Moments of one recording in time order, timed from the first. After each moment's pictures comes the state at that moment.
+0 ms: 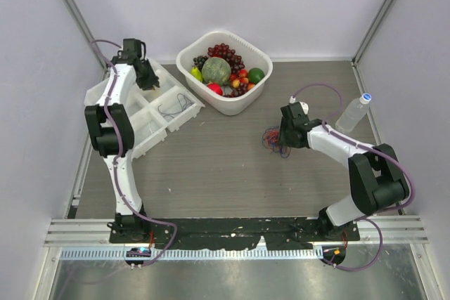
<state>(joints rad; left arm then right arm) 0.02 2.15 1.98 -0.76 0.06 -0.42 0.37 1.51 0.85 -0.36 0.19 0.49</state>
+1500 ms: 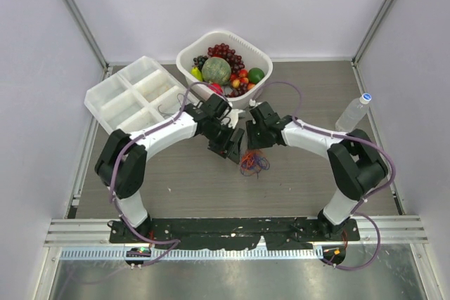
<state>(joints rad) -0.68 1.75 1.30 -0.68 0.48 -0.22 0.61 1.69 1.02 -0.36 0.02 0.40</state>
